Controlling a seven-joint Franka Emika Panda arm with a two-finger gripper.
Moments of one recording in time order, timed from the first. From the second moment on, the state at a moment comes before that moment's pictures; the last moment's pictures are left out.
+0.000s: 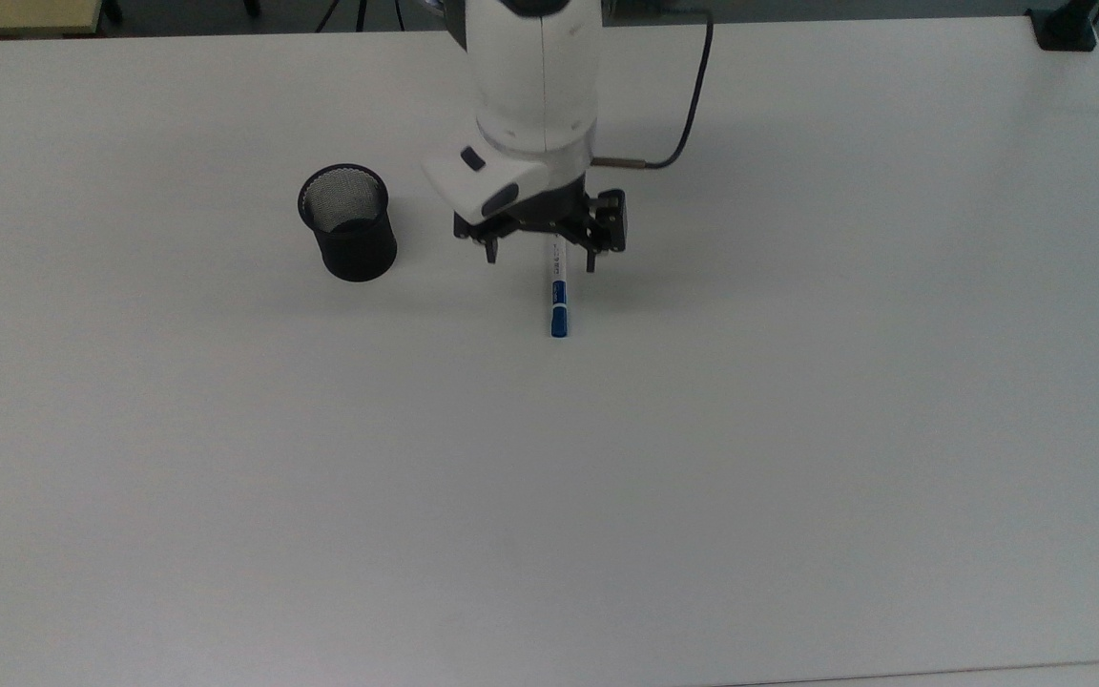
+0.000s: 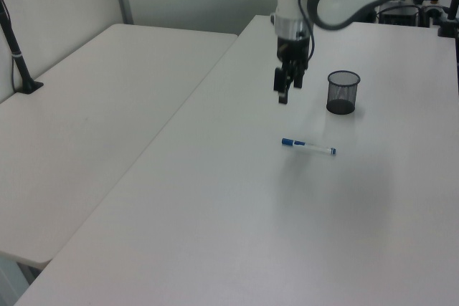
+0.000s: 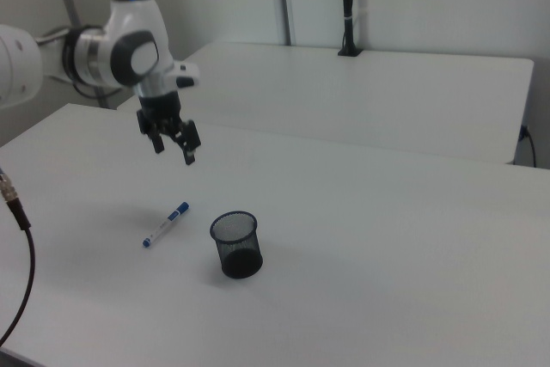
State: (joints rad) arm 0.08 0.30 0.09 -1.63 -0.02 1.95 0.27
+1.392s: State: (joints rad) arm -0.06 0.02 -0.01 -1.58 -0.02 1.66 -0.01
